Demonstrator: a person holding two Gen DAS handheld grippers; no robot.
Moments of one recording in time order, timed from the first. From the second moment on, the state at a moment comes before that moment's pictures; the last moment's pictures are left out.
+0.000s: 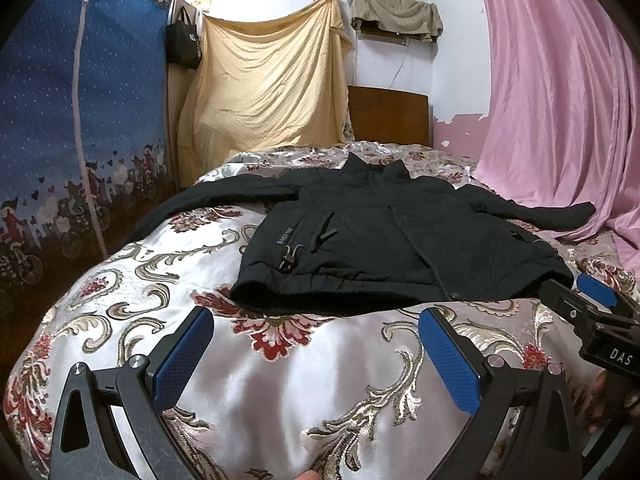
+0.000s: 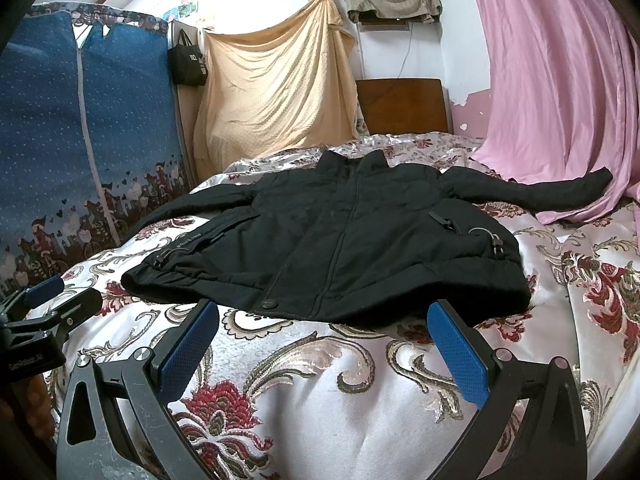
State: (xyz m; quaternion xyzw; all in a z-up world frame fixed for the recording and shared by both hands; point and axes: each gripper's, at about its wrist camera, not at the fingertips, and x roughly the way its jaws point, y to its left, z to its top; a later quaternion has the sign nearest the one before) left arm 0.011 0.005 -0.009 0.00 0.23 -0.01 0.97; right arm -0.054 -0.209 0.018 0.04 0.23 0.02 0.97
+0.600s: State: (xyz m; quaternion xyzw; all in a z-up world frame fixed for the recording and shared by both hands) left arm 0.029 -0.016 0.010 0.03 0.28 0.03 0.96; right arm -0.050 -0.221 0.020 0.06 0.25 -0.01 0.97
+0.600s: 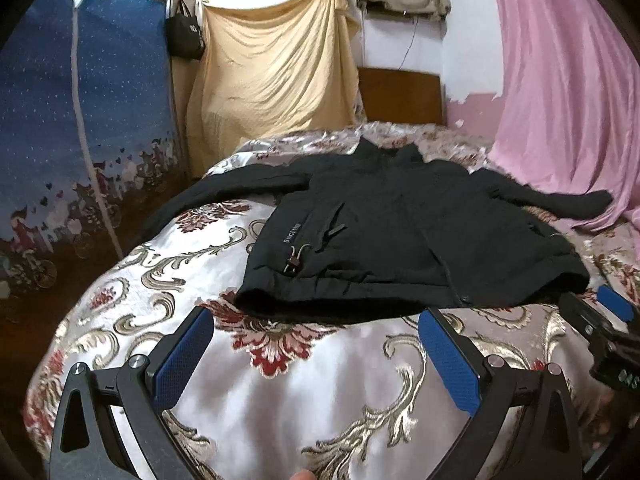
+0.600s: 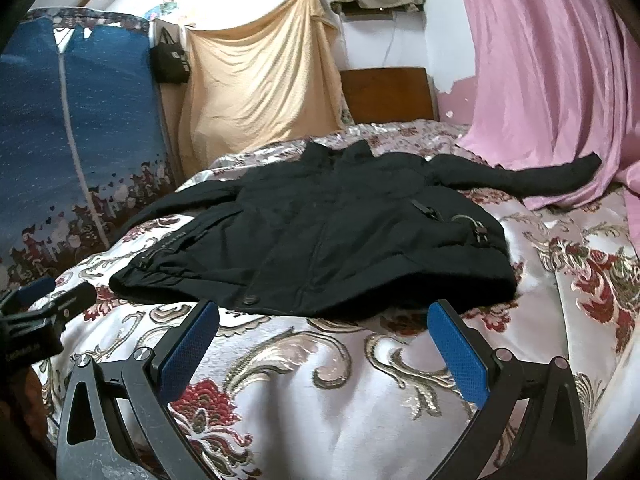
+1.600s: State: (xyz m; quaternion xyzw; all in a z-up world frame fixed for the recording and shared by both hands) left arm 0.206 -0.140 0.057 0.11 0.34 -0.08 0.93; right arm 0.065 -0.390 0.077 0.11 0.31 -0.05 0.94
